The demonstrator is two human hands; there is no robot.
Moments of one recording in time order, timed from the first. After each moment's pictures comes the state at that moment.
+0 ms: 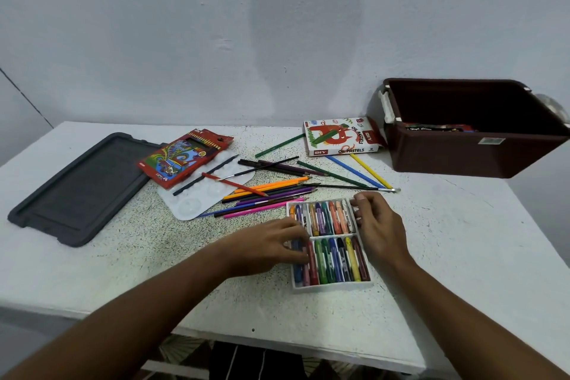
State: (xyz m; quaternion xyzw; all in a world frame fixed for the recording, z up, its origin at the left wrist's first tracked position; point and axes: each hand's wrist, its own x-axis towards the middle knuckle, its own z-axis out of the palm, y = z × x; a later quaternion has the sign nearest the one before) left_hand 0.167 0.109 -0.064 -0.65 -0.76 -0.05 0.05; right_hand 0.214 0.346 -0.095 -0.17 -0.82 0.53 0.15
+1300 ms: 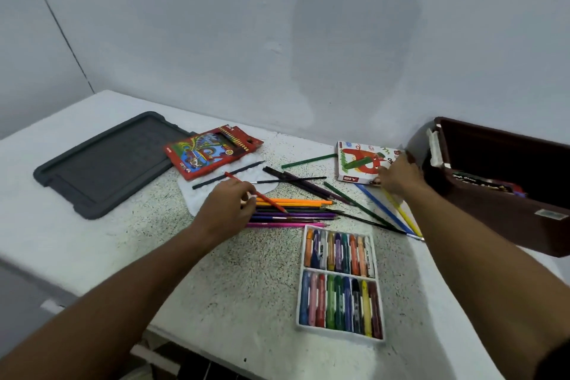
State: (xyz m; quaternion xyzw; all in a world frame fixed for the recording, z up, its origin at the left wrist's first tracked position) left_hand 0.115 0.053 -0.064 -0.13 -0.94 -0.28 0.16; right_hand 0.012 0.391 -0.041 -0.21 -0.96 0.19 -0.03
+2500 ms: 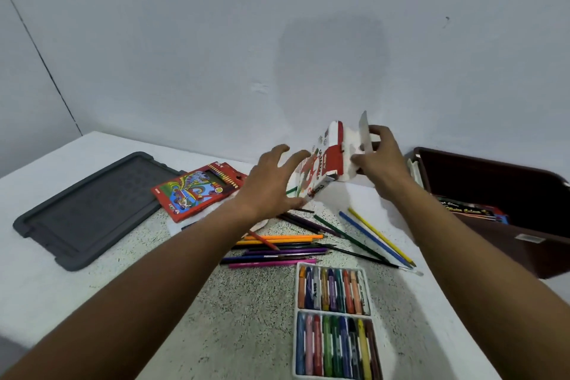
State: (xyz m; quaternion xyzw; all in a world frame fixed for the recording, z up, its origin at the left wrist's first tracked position) left_hand 0.055 0.126 0.028 -0.23 -0.95 -0.17 0.12; right_hand 0.037 0.343 0.059 -0.06 -0.79 0.59 0.13
